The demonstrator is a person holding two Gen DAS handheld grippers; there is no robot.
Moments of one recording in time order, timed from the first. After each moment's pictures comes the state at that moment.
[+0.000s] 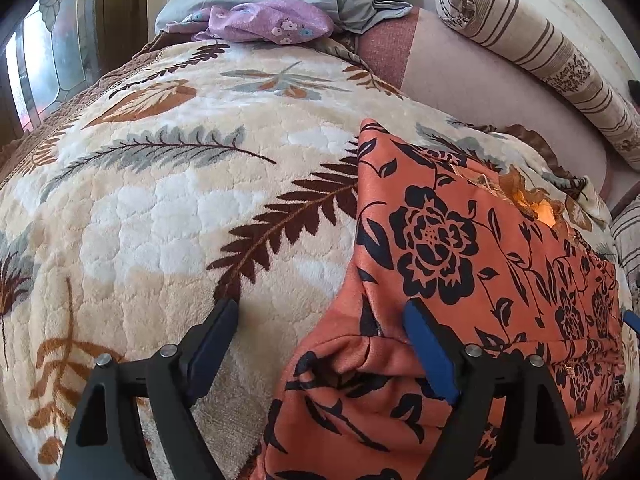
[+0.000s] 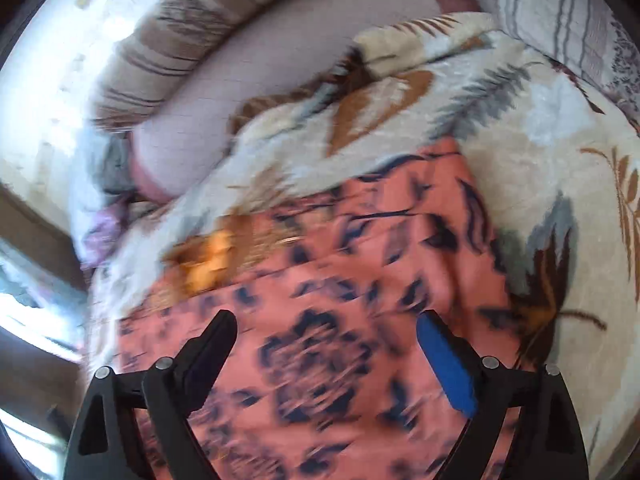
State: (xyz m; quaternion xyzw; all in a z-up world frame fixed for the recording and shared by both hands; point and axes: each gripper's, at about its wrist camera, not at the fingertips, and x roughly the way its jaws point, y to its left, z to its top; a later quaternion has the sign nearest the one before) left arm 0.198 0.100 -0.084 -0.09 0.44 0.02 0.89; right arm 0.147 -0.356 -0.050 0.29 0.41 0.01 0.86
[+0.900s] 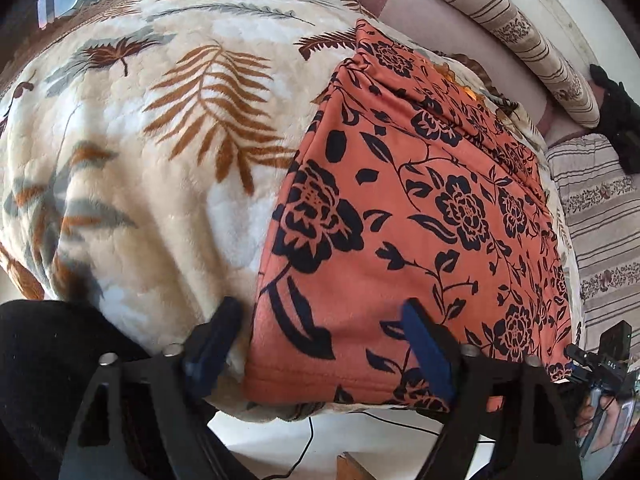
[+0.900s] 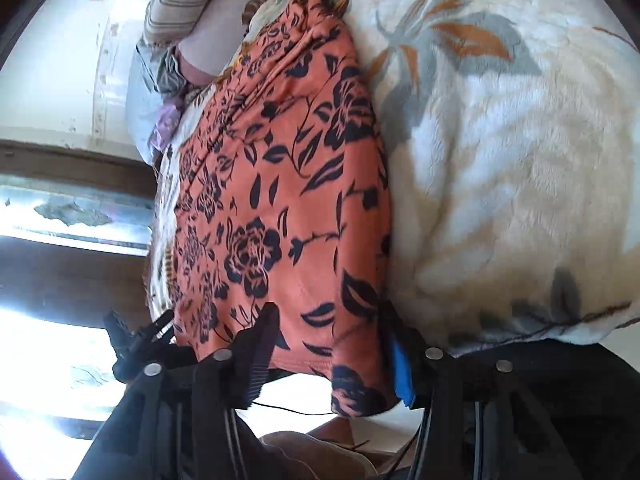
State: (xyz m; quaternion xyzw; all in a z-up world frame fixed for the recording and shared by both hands) left arm -0.042 0.140 -0.078 -0.16 0.55 -0.05 0.82; right arm -0.145 -0.393 -0.114 0.39 0.53 0.13 0.74
